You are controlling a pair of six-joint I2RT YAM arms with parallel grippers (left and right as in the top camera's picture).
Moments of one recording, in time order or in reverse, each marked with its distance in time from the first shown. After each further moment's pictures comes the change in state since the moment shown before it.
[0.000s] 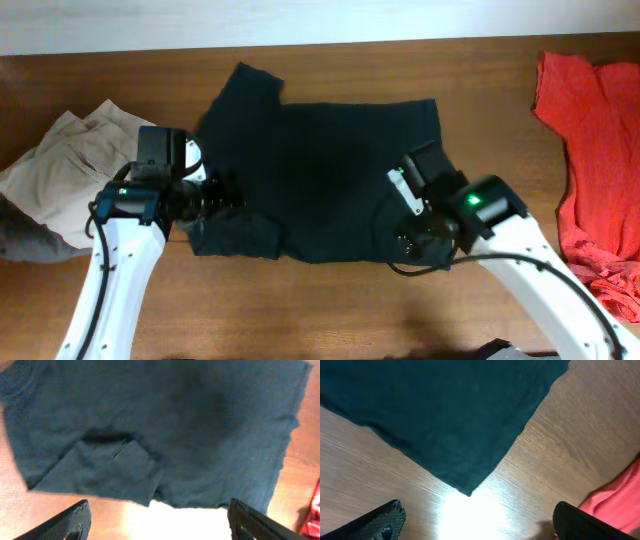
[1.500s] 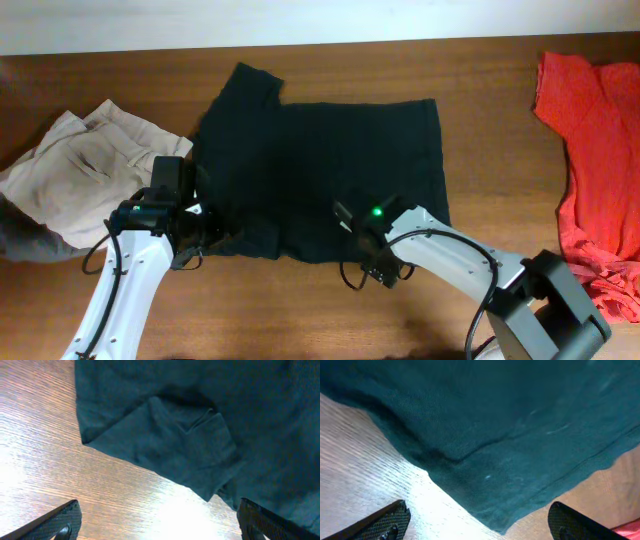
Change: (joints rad) left arm 0.006 -0.010 -0.190 -0.002 -0.187 -0.106; right arm 0.214 0.324 -0.207 0.231 0.076 -0.010
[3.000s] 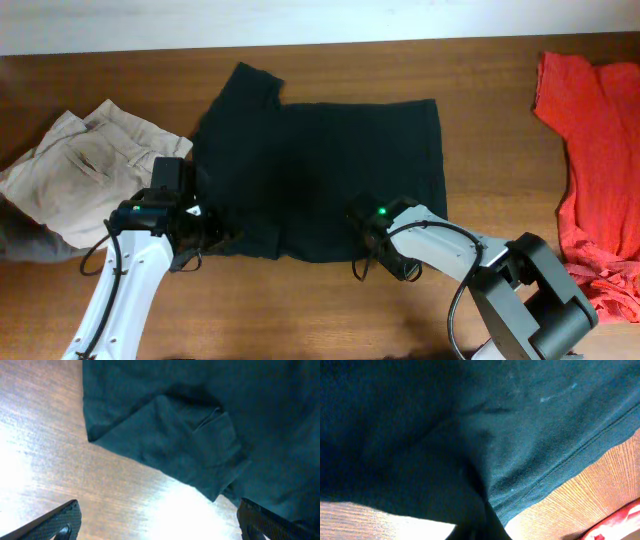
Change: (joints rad) left arm 0.001 0.000 -0.001 -0.023 -0.013 0.000; right arm -0.060 0.071 -0.057 0.044 0.075 0.098
